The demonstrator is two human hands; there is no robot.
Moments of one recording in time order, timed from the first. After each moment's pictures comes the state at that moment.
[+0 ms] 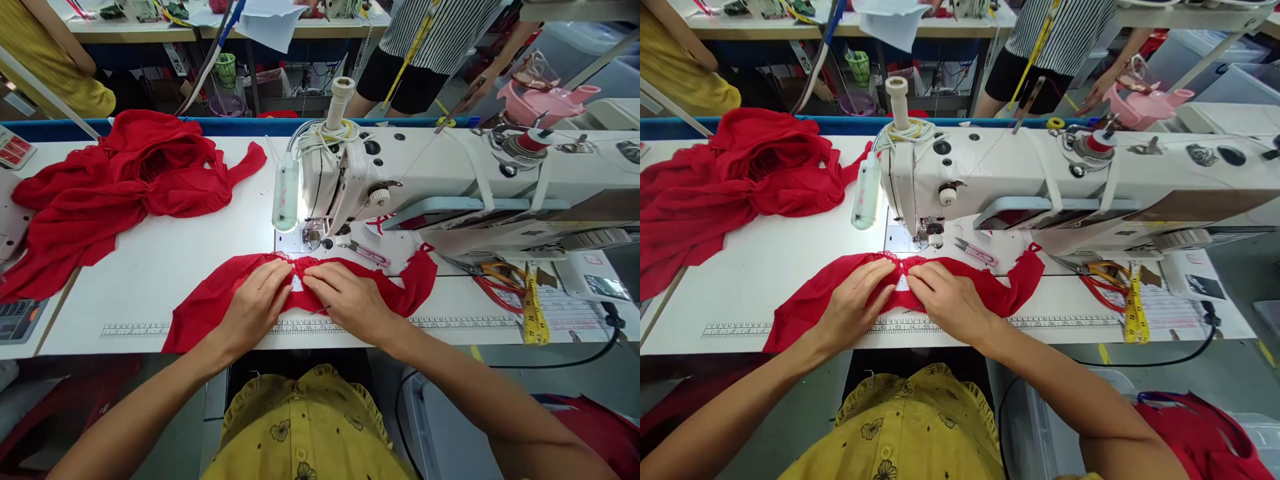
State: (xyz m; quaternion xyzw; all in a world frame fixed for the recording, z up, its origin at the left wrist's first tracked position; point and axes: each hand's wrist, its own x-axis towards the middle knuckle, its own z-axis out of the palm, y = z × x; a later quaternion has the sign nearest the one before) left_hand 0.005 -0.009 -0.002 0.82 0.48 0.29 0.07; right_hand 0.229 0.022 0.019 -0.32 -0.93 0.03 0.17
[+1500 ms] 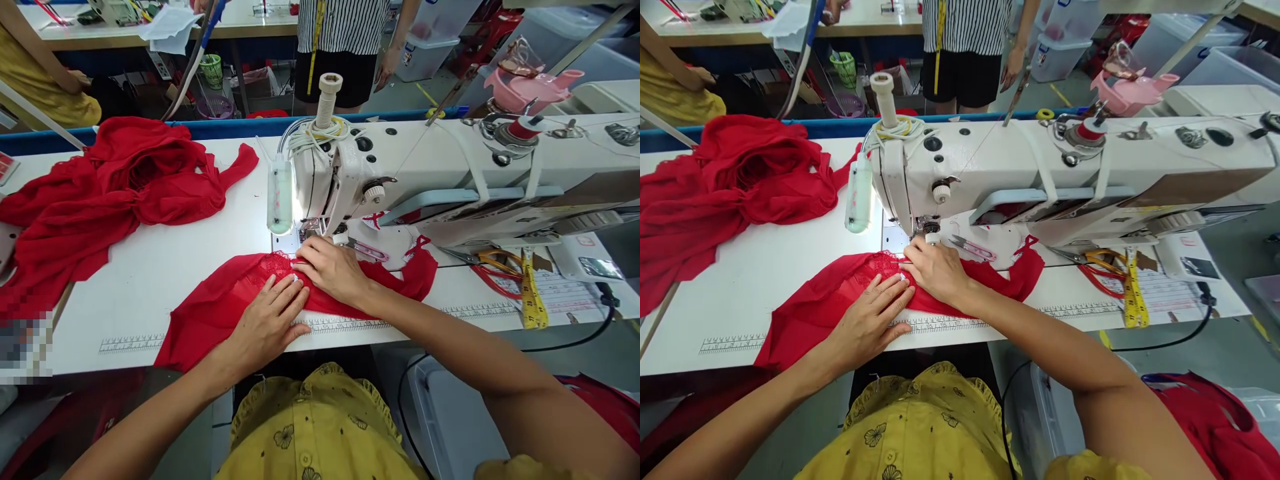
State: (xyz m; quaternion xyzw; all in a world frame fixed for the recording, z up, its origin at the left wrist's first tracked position) left_hand 0.012 -0.024 -0.006 0.90 0.39 0.19 0.05; right_hand 0.202 0.065 0.010 -0.43 -0.89 0.10 0.15
